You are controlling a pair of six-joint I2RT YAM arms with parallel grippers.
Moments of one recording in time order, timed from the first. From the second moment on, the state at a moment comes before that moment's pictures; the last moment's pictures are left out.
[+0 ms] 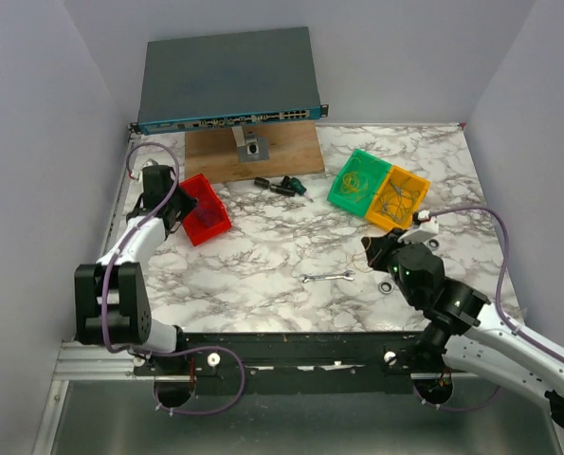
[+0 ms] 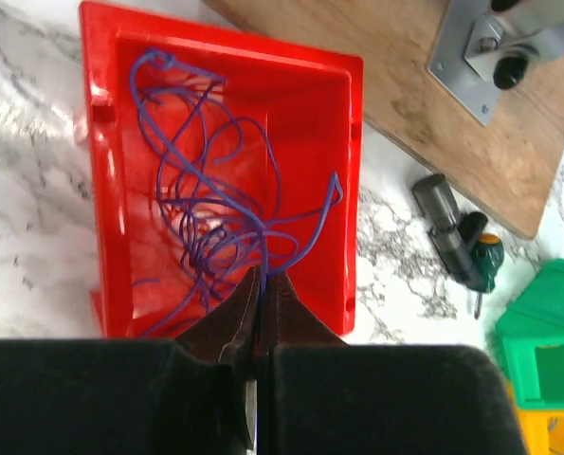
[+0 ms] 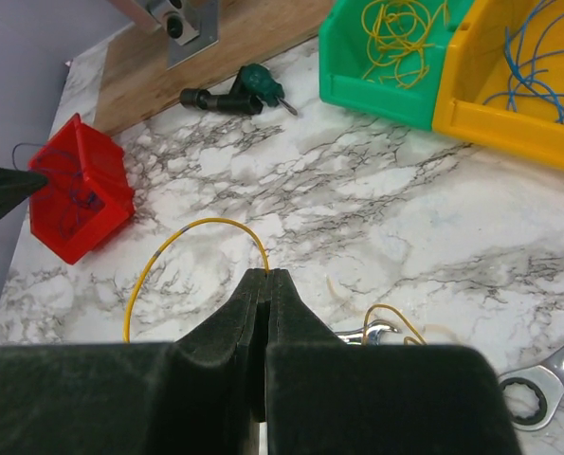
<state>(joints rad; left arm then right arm) 0.04 1.39 0.83 -0.10 0.06 -0.76 0.89 0.62 0.56 -0.27 0.62 0.73</state>
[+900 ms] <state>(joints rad) 0.04 1.29 0.90 -0.21 0.05 -0.69 0.72 1.19 1.05 -0.28 0.58 0.59</state>
